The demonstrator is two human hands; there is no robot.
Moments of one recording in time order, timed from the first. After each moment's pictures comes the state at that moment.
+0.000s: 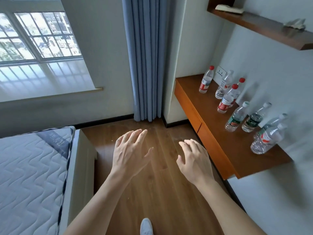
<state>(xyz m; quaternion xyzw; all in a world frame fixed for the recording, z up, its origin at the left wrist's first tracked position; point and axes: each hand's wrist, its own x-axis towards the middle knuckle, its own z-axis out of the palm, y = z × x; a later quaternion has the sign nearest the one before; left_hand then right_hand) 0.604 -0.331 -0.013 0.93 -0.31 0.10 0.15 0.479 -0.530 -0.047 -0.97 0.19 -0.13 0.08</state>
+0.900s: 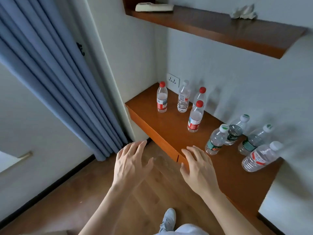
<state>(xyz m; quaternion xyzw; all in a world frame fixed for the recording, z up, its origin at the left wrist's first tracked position) 0.833 -0.631 -0.040 0.85 -0.50 0.01 0.16 0.628 -0.761 -0.089 -0.90 0.39 -0.17 0.10</state>
